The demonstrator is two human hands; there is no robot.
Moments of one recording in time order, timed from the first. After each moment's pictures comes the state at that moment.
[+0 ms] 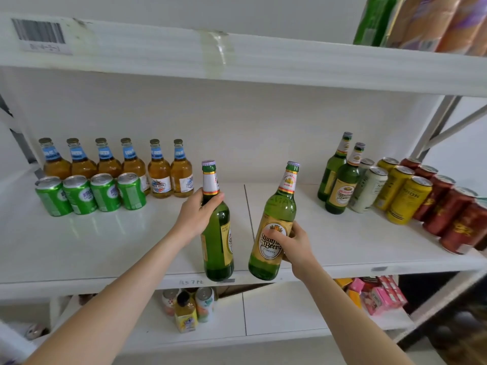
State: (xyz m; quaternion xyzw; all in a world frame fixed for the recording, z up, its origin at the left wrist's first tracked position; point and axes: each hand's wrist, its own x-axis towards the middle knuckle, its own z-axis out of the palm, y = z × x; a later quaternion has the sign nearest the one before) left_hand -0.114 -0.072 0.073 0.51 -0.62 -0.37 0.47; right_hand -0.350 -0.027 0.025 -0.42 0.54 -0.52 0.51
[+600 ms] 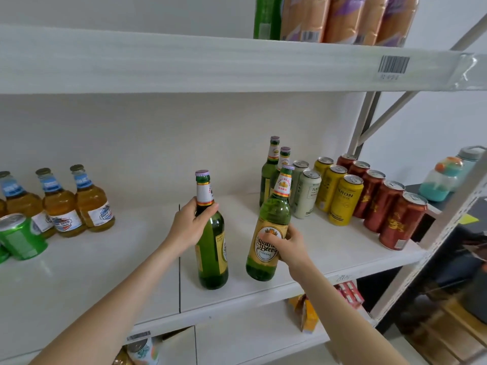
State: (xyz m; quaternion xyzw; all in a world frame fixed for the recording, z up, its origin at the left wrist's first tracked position) left_hand -0.298 -0.132 0.074 0.49 -0.67 -0.36 0.42; right_hand -0.530 -0.069 0.020 -0.38 0.56 -0.57 0.47
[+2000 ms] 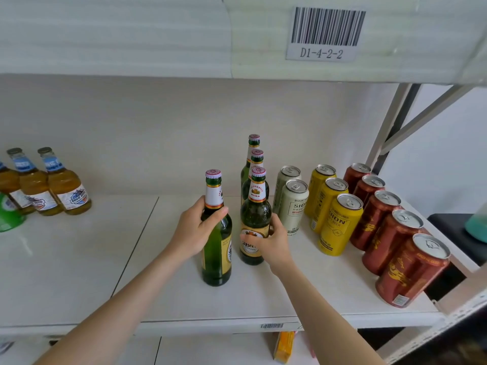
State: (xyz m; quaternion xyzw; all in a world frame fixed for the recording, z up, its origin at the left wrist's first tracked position) left_hand -0.455 -0.152 0.061 0.52 -0.66 -0.32 0.45; right_hand -0.645 -0.173 -0.012 -0.50 0.54 -0.50 0.45
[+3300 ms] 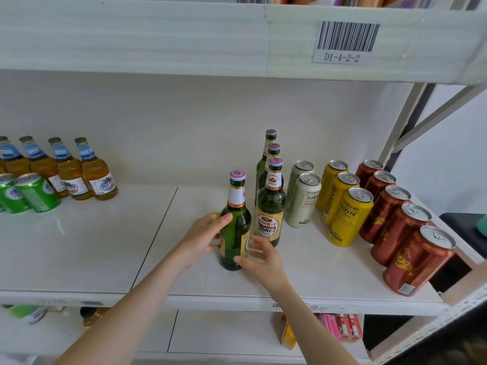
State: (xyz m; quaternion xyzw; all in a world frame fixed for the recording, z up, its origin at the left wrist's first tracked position) left_hand -0.431 -0.116 0.040 0.53 -0.48 -0.56 0.41; right_hand -0.609 -0.098 -0.038 -0.54 0.53 -0.44 0.48
